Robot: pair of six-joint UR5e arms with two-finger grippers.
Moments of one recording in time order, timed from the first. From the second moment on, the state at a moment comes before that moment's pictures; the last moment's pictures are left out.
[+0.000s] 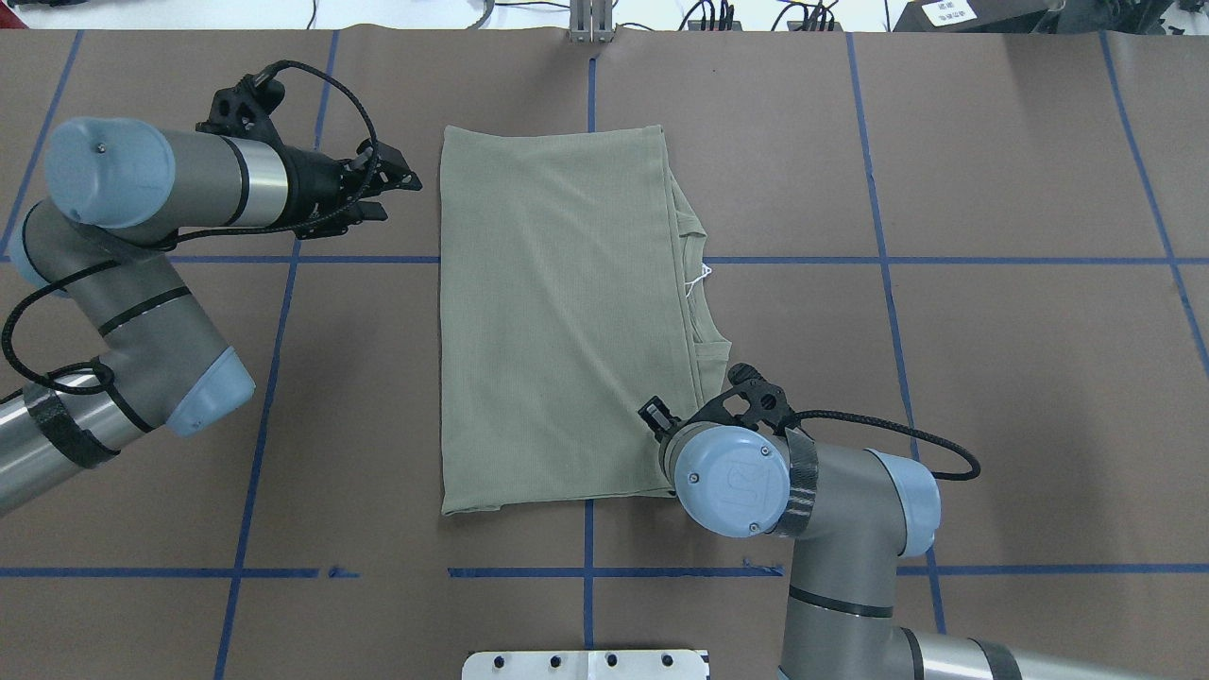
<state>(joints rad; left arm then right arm) -0.79 -1.99 -1.58 -2.43 -1.85 -1.69 0.26 -1.09 1.79 -1.47 1.47 2.23</state>
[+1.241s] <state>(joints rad) -0.74 -1.85 -1.71 -2.44 -1.83 -1.76 0.29 -1.09 1.84 -1.47 1.57 2.22</state>
